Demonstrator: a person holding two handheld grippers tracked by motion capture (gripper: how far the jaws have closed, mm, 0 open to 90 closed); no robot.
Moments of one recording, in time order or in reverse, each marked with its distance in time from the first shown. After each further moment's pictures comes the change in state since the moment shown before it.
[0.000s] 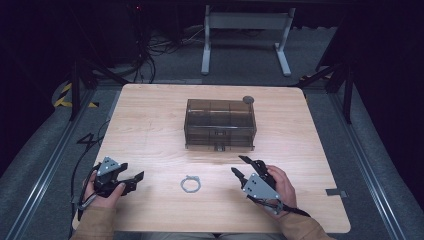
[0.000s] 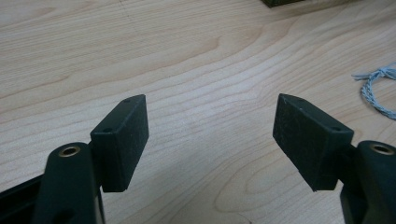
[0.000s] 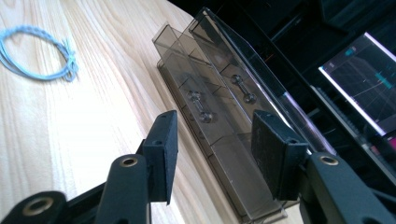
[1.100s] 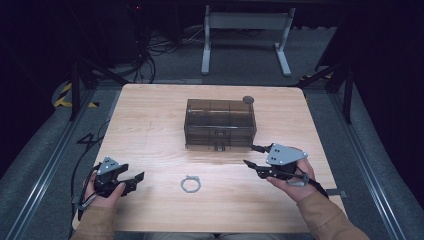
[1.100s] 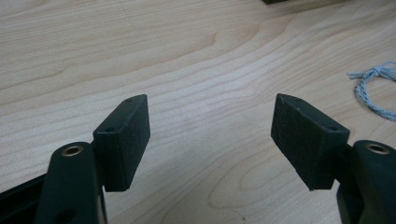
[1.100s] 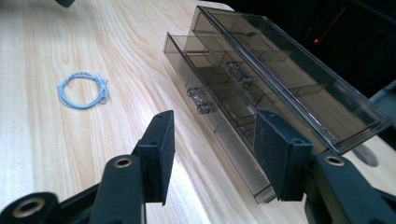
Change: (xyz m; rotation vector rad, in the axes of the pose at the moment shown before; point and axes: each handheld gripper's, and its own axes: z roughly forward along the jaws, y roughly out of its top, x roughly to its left) left arm -0.001 0.000 -0.002 0.025 -0.012 -0.008; right arm -0.081 -0.002 -0.010 0.052 0.303 0.321
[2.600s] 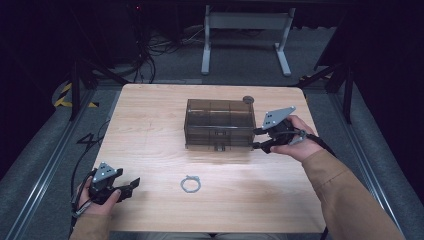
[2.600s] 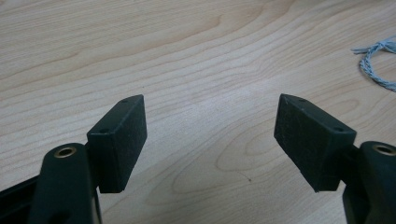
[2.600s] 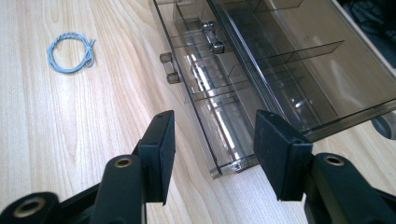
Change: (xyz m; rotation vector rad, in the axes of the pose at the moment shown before) left arm 0.000 -0.012 -0.012 0.007 0.027 0.029; right arm -0.077 0.038 0.023 0.305 0.204 0.024
